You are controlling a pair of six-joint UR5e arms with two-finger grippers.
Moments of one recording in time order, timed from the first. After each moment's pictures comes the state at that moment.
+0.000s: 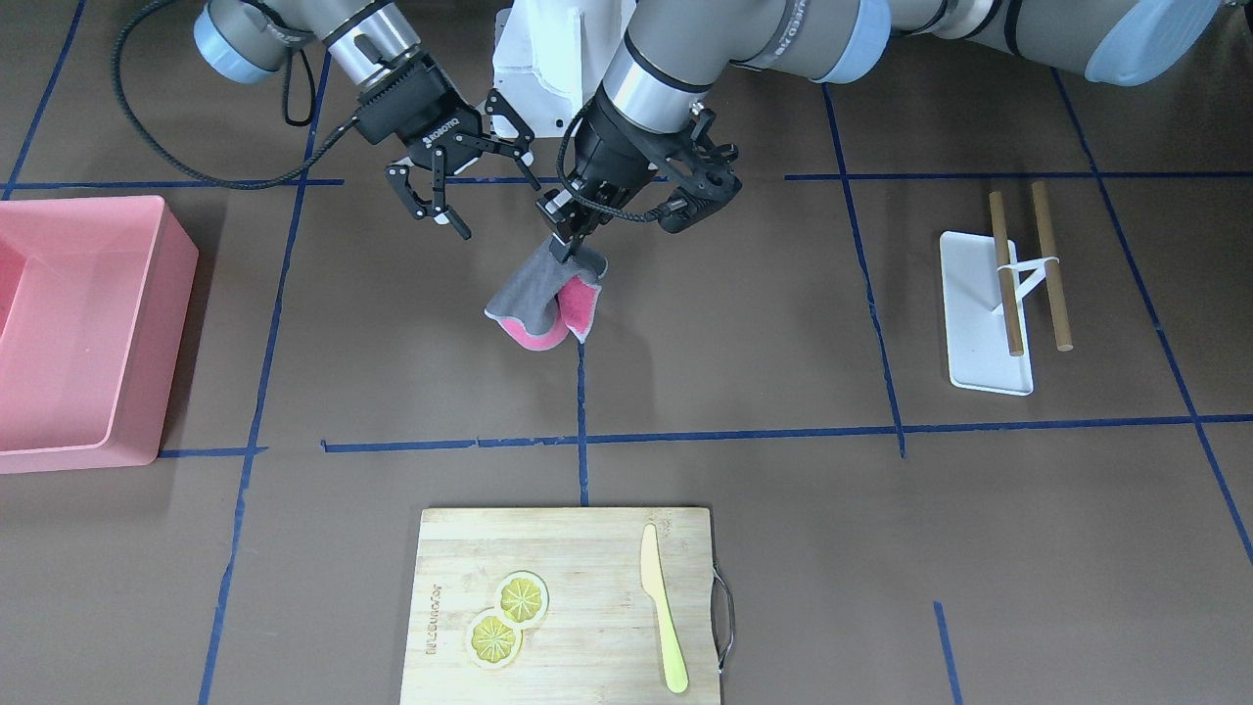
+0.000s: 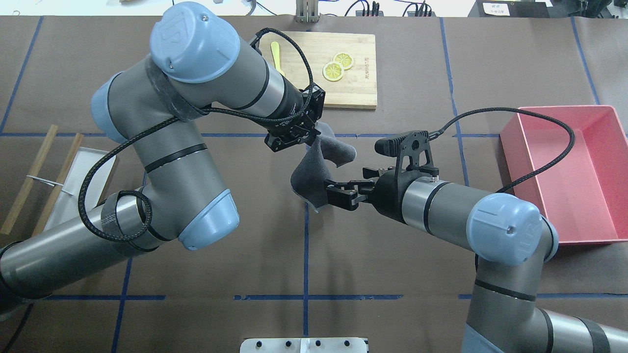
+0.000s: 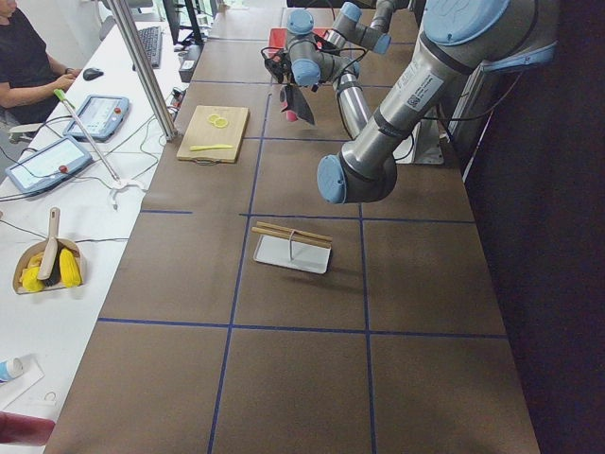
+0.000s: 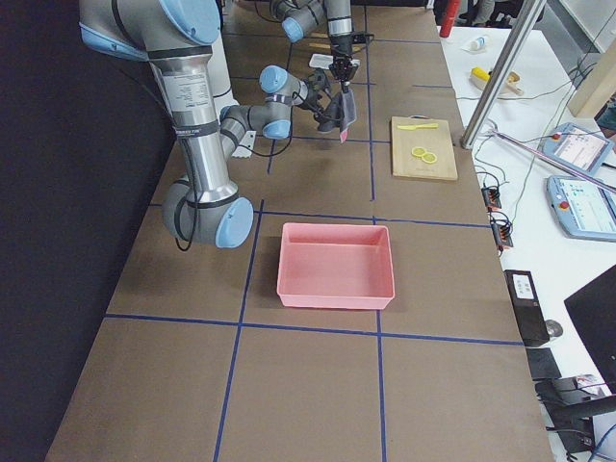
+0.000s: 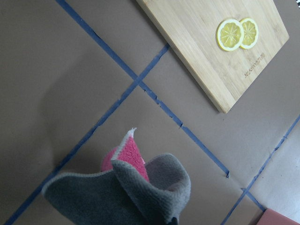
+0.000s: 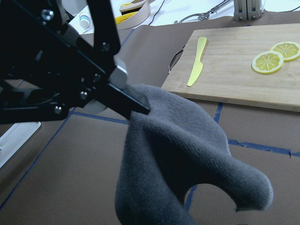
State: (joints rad) left arm -0.63 -2.40 -1.74 -1.78 -1.98 -2.07; right arm 0.35 -1.24 1.98 -0.87 1.36 1.01
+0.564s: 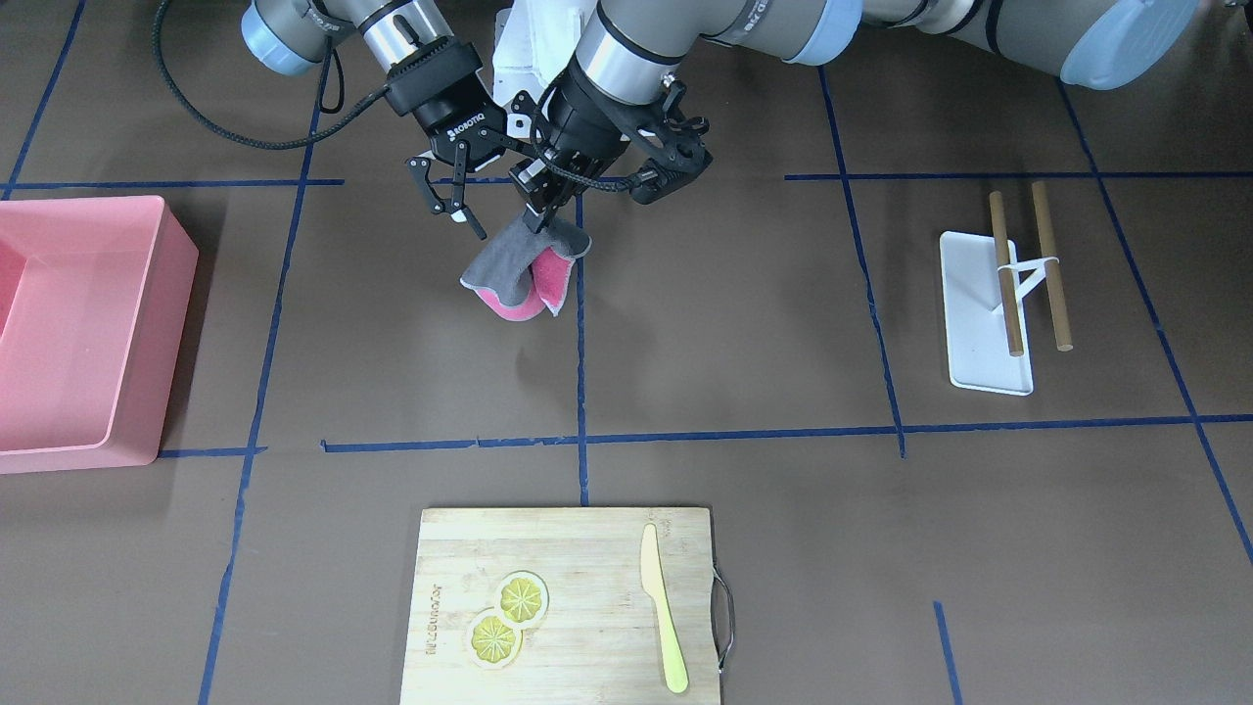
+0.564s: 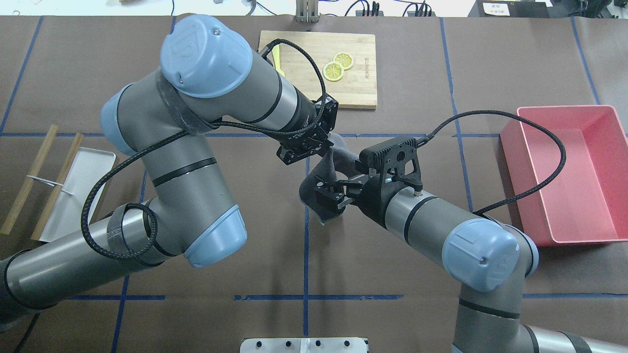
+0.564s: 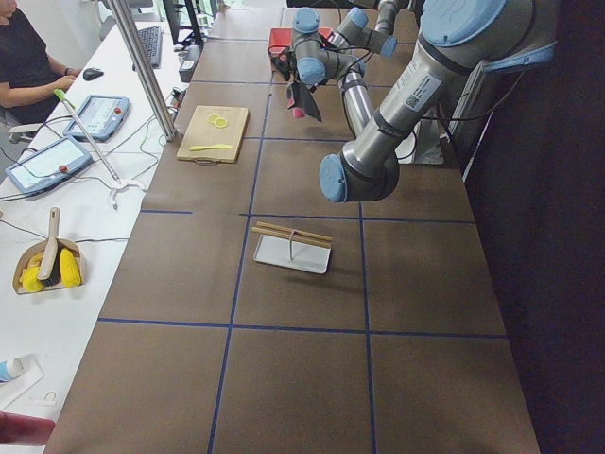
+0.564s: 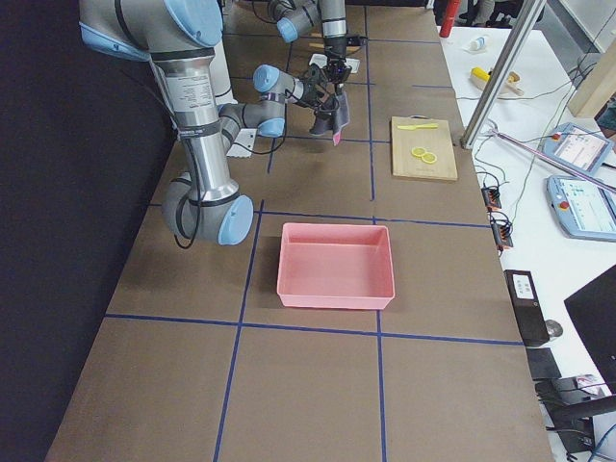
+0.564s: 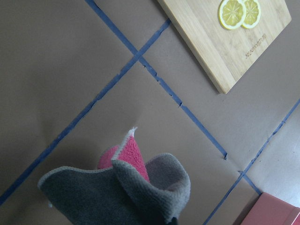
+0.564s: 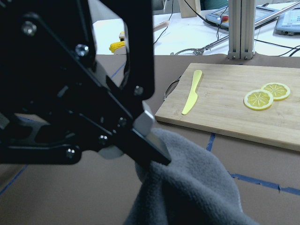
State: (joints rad) left arm -0.60 -2.40 -1.75 -1.78 -1.98 -2.09; right arm 0.29 -1.23 1.97 -0.88 1.17 0.93
